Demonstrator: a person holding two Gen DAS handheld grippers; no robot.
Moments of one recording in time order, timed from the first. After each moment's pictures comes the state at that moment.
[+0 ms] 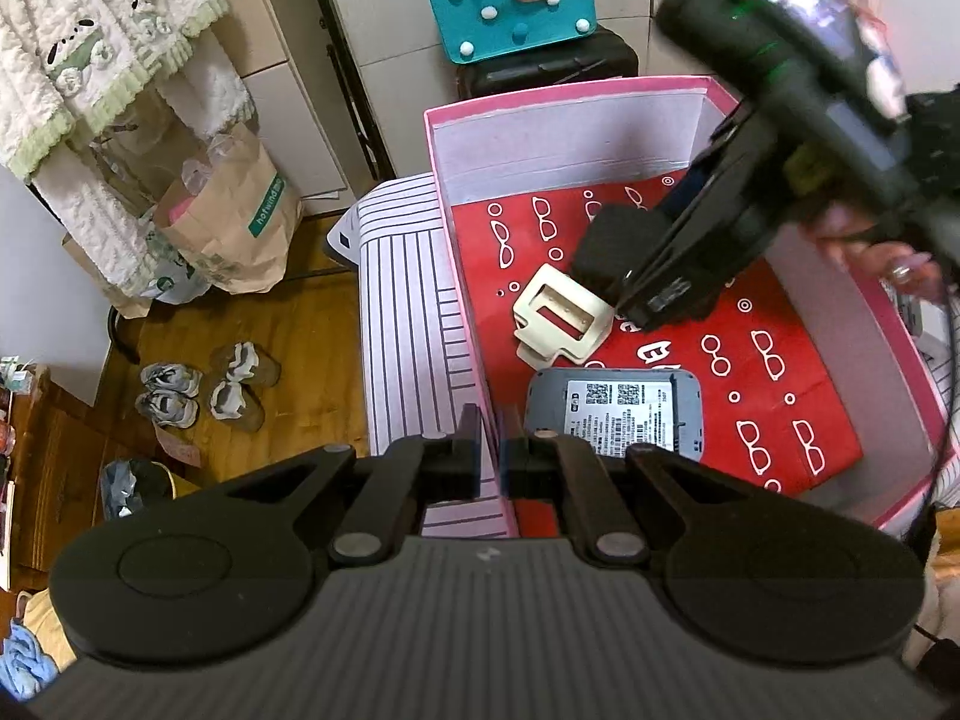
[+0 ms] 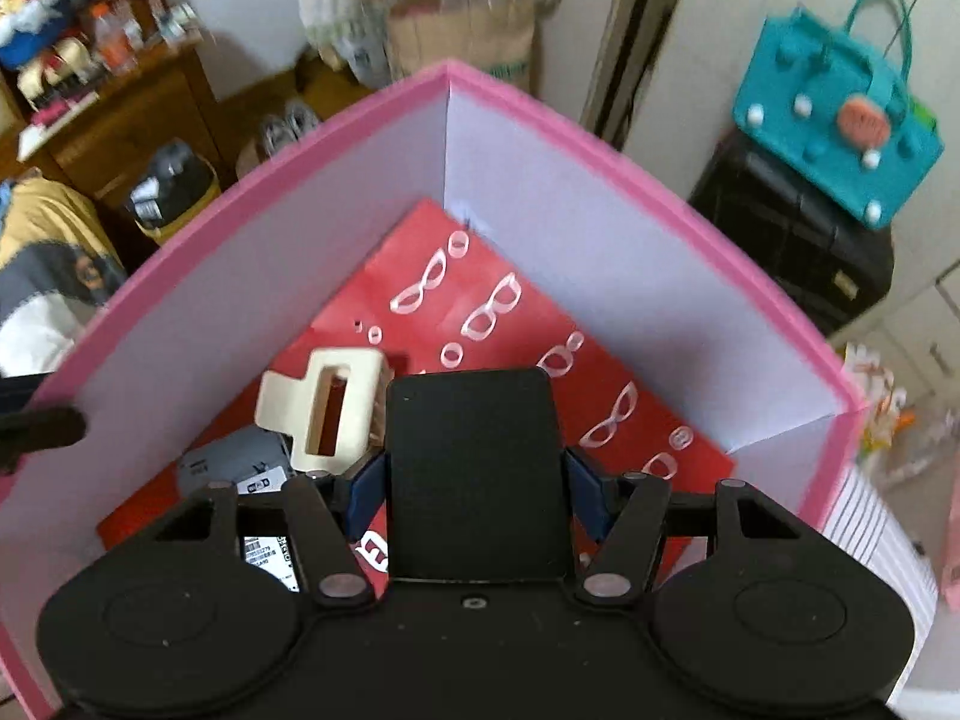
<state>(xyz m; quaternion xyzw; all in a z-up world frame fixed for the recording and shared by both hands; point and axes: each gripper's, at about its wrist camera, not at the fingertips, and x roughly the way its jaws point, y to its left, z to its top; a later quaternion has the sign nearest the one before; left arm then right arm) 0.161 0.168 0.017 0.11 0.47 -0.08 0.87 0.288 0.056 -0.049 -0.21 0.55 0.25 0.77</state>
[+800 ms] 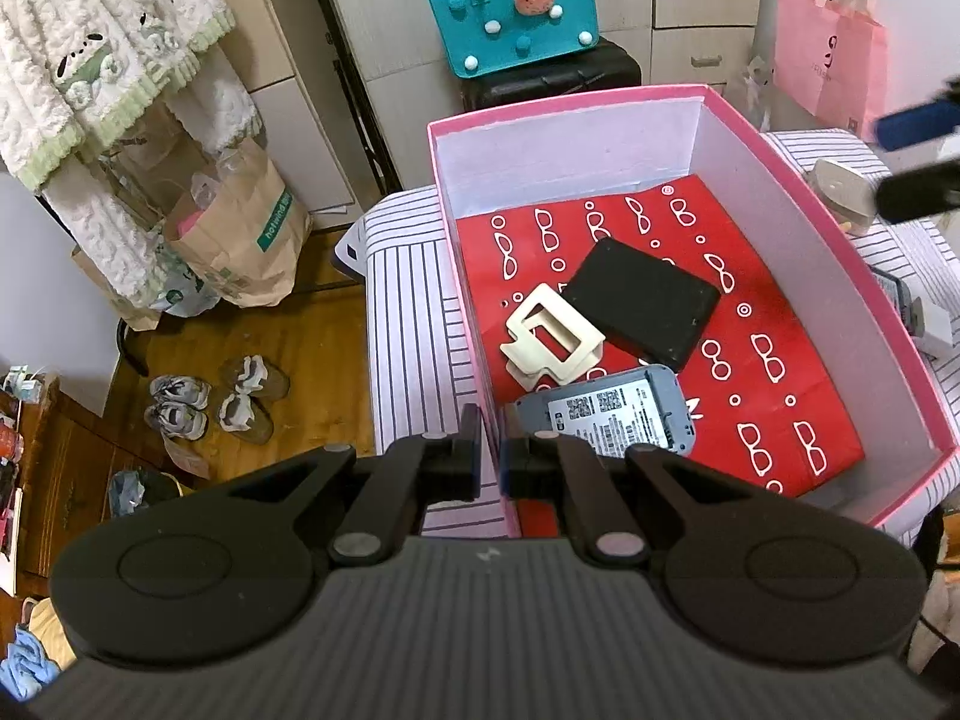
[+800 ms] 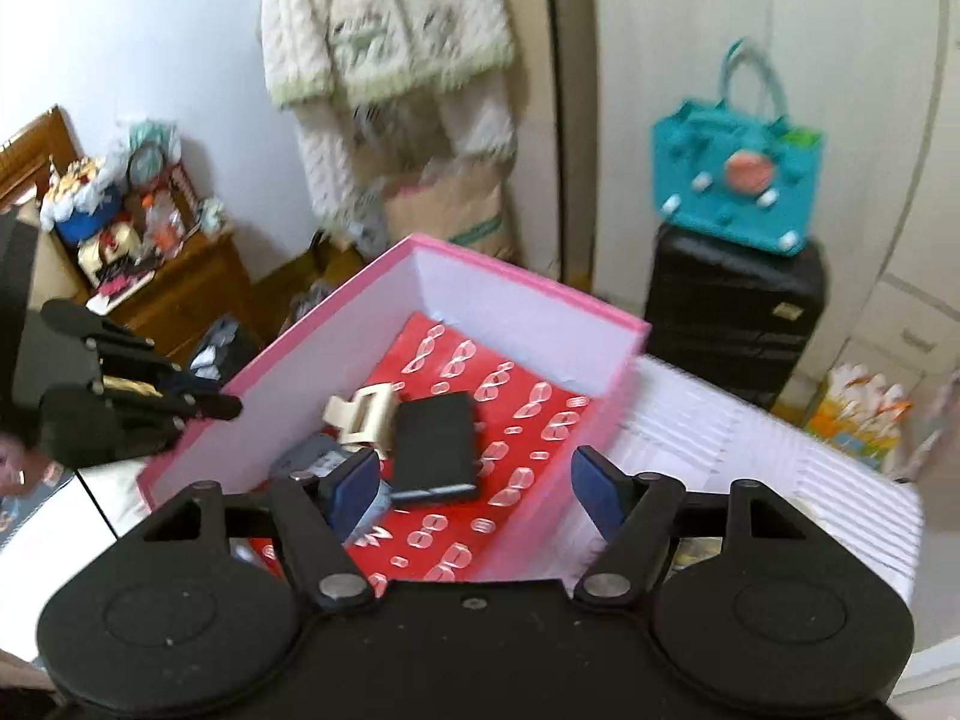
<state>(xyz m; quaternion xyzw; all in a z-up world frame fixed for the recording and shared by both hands) 0.153 0.167 0.024 0.11 0.46 -0.08 0.88 0.165 -0.095 0.063 -0.06 0.38 0.27 0.88</state>
